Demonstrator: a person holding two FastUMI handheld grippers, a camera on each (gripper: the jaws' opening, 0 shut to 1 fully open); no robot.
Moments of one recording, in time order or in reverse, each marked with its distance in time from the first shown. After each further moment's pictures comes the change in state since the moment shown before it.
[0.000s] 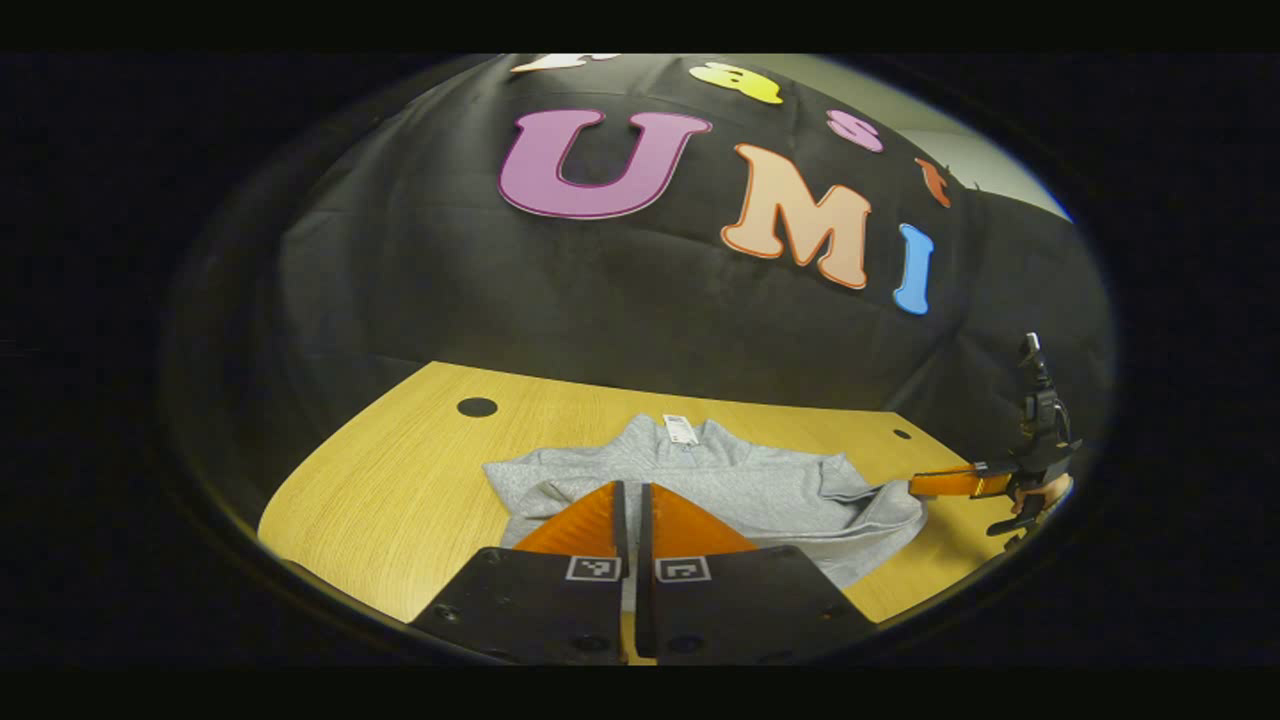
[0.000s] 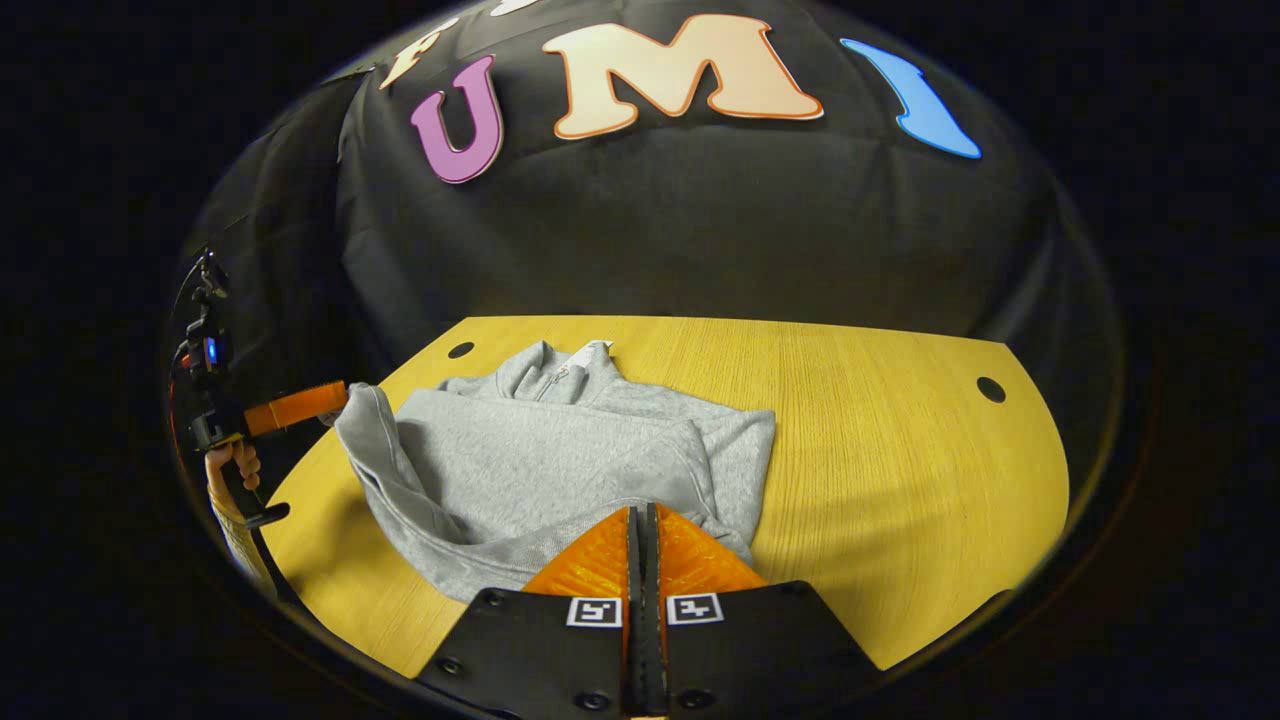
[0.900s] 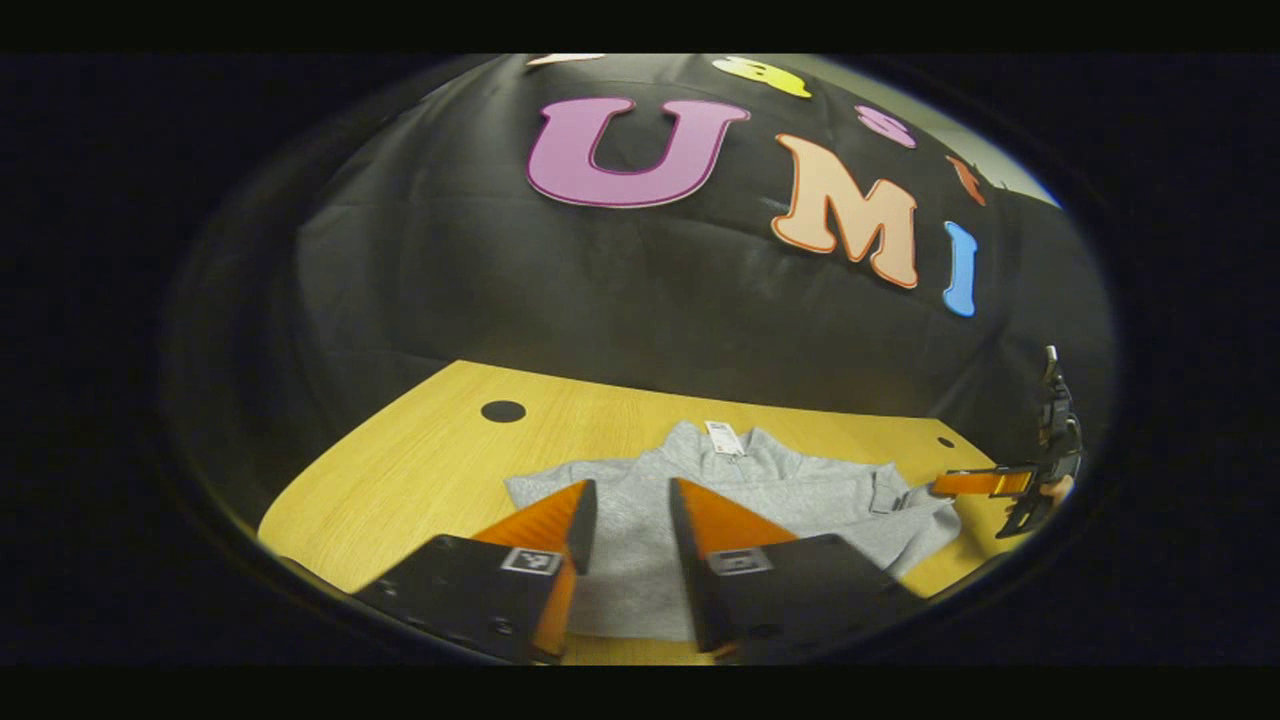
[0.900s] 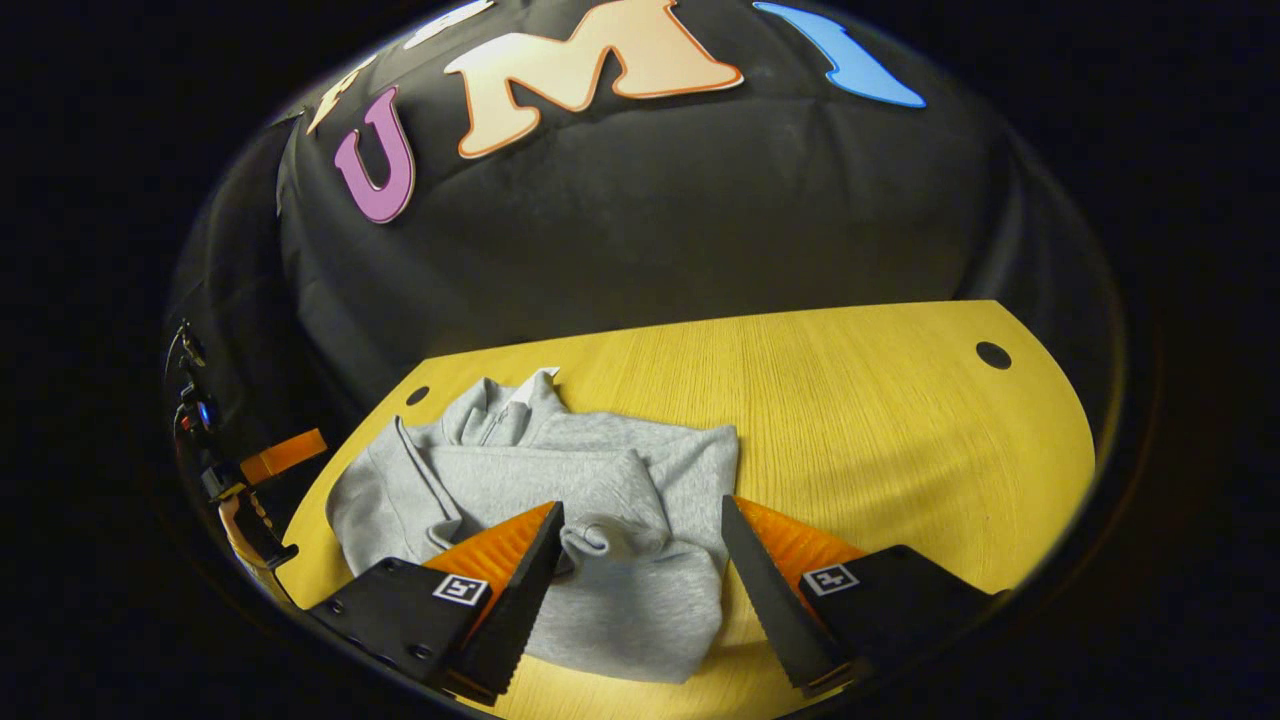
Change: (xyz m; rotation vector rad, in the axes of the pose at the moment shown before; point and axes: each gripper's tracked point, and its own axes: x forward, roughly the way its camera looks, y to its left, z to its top) left arm 0.018 0.033 0.001 0.018 -0.013 0.087; right arm 0.028 -0.039 0.018 0.139 -0.077 -0.034
